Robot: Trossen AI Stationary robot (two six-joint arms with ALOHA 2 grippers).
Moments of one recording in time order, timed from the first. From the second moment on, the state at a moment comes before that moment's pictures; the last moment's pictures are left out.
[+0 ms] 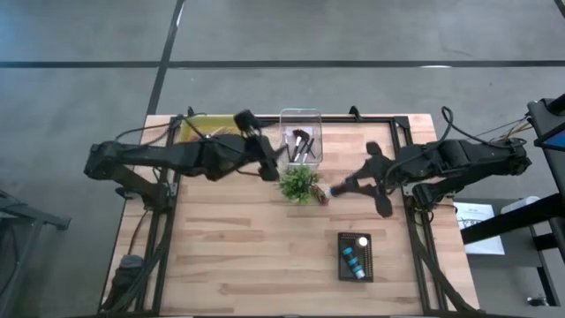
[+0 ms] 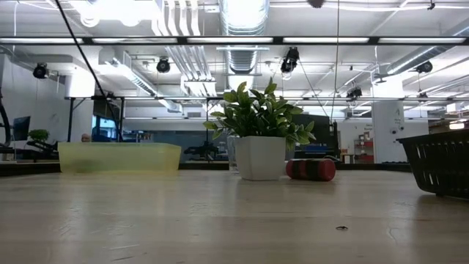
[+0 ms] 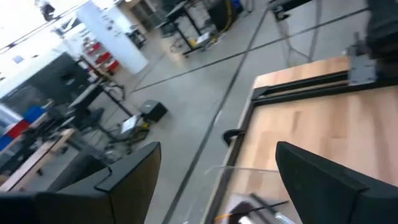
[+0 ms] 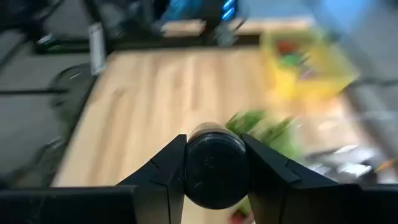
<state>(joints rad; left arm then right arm) -0.05 1.45 1.40 -0.24 -0.69 0.42 0.22 0.99 1.21 -0.74 0.15 0.19</state>
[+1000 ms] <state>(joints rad) 0.04 1.33 1.23 -0.46 -0.58 0.22 0.30 1.33 1.01 -0.66 -0.58 0.36</state>
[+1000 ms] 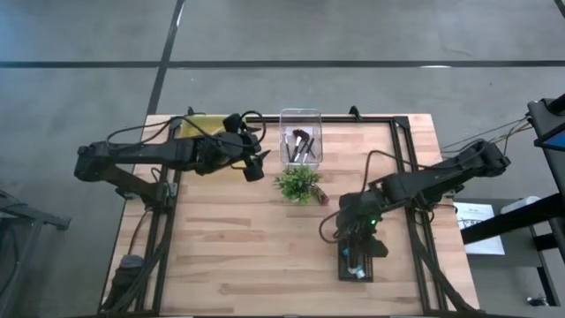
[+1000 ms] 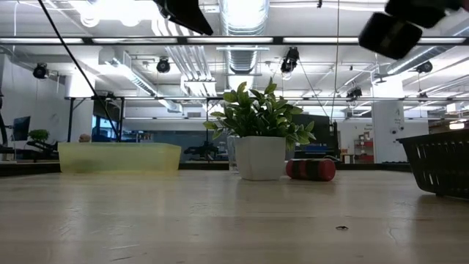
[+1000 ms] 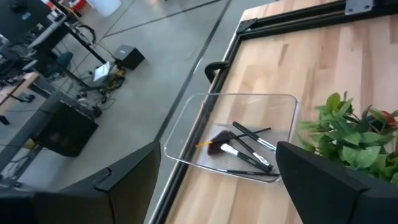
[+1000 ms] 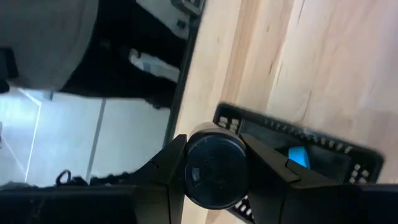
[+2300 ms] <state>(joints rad) 0.04 1.33 1.22 -0.45 -0.56 0.20 0.38 1.32 0.95 -0.68 -0.18 0.33</state>
